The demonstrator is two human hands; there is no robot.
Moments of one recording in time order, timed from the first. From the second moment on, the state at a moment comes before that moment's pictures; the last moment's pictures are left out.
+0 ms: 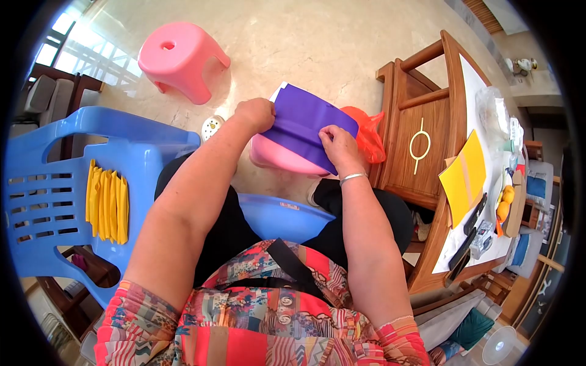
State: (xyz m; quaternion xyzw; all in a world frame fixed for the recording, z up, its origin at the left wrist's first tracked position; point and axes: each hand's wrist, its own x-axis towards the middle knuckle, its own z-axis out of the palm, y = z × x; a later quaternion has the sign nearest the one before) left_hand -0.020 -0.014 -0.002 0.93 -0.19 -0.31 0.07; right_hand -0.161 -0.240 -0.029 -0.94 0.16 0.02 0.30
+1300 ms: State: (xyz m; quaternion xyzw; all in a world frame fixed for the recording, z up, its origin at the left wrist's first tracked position) left_hand -0.057 -0.020 -0.034 0.89 -0.42 -0.15 0.07; right_hand -0.169 -0.314 -0.036 -0.79 0.25 0.27 0.49
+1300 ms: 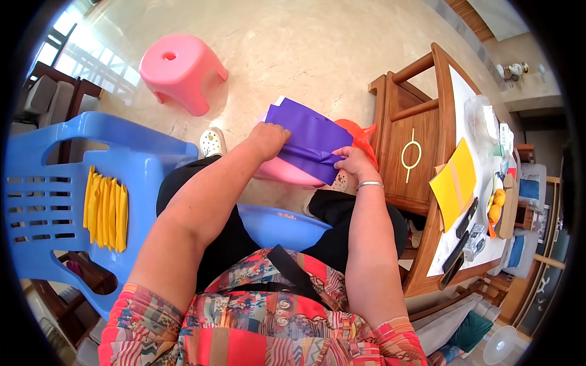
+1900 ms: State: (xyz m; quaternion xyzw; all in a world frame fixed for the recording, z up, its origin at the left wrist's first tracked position) left_hand -0.053 -0.020 -0.032 0.89 -0.43 -0.15 0.07; right_hand -0.156 -0.252 0.017 -0.95 0.02 -0.02 0.31
